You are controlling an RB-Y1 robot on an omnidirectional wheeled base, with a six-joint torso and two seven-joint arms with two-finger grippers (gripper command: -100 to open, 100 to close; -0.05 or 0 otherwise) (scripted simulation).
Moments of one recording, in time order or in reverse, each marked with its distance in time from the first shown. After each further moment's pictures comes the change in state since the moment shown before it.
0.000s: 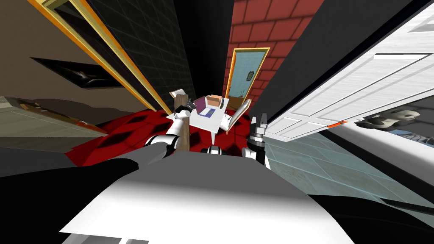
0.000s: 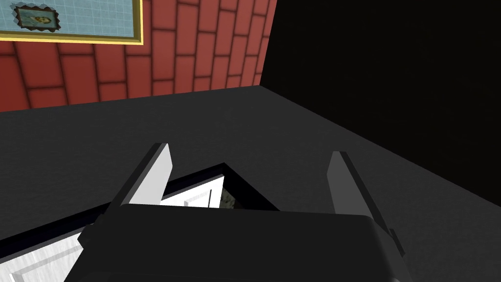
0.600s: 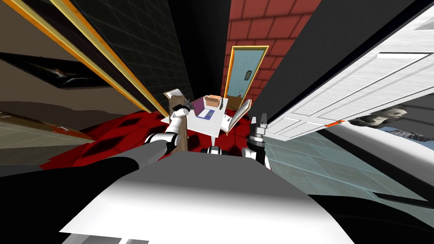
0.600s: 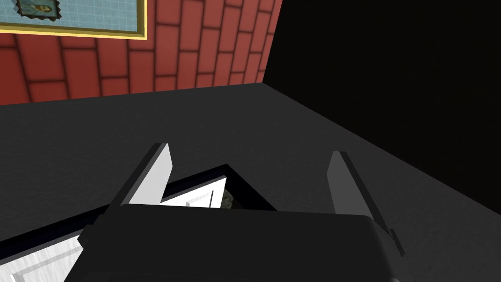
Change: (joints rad) left arm -0.051 0.014 0.071 0.076 -0.023 0.109 0.014; right arm 0.000 0.000 0.000 0.000 0.000 0.000 0.000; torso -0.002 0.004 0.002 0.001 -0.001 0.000
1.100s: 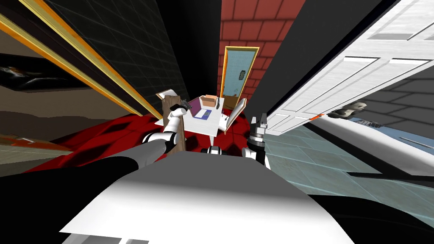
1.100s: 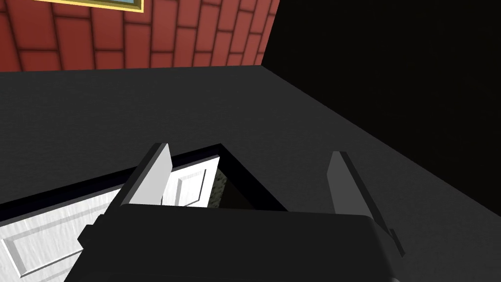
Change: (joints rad) left arm -0.015 0.023 0.057 0.056 -0.037 -0.014 0.009; right arm 0.000 0.000 0.000 0.000 0.000 0.000 0.000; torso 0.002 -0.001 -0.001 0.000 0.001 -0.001
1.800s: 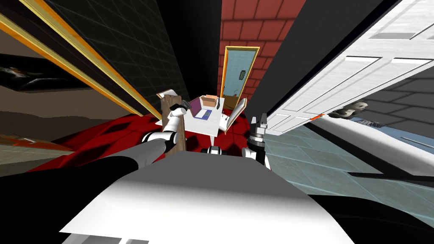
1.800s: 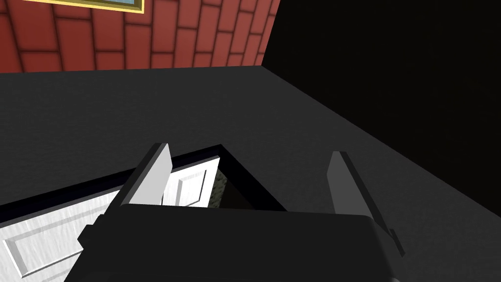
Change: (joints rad) left arm -0.013 0.010 -0.007 0.022 0.011 -0.011 -0.003; right arm 0.000 0.000 0.000 0.000 0.000 0.000 0.000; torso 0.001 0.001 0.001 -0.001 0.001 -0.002
